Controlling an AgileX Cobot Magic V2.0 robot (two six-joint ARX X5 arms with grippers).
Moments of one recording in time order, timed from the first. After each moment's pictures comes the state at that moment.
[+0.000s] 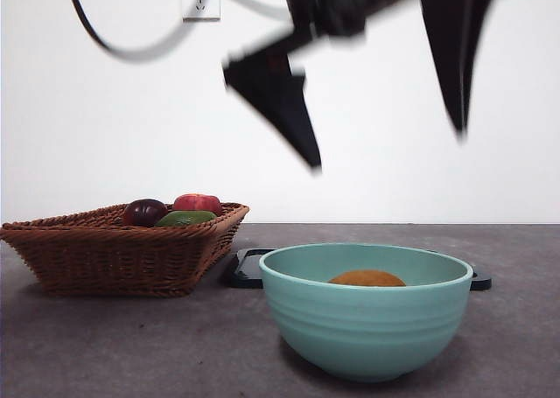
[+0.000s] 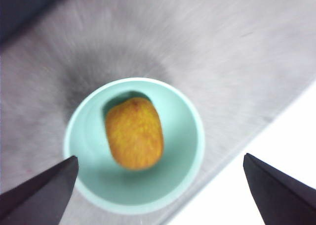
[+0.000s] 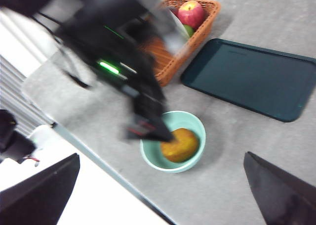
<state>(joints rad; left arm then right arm) -1.03 1.80 1.67 -1.06 0.07 -0.33 0.26 0.49 1.14 -1.22 -0.50 0.08</state>
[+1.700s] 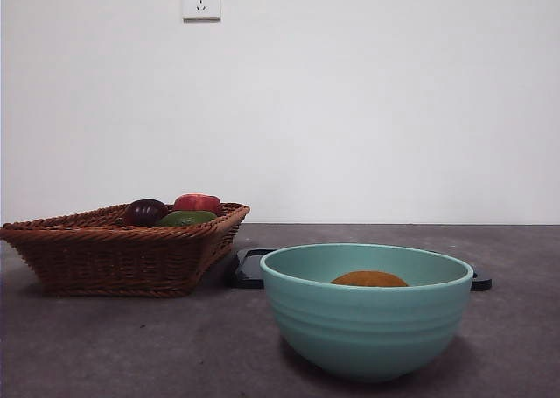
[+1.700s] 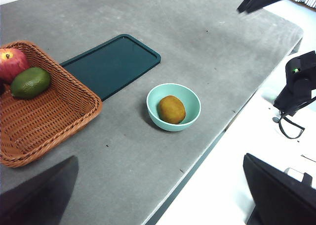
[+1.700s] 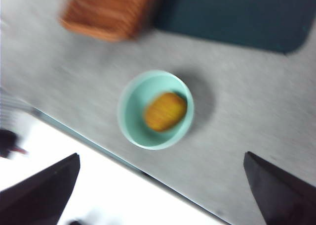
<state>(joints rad) -0.89 0.43 1.20 -1.25 0.05 -0.09 0.36 0.85 1.14 -1.22 -0.39 0.24</state>
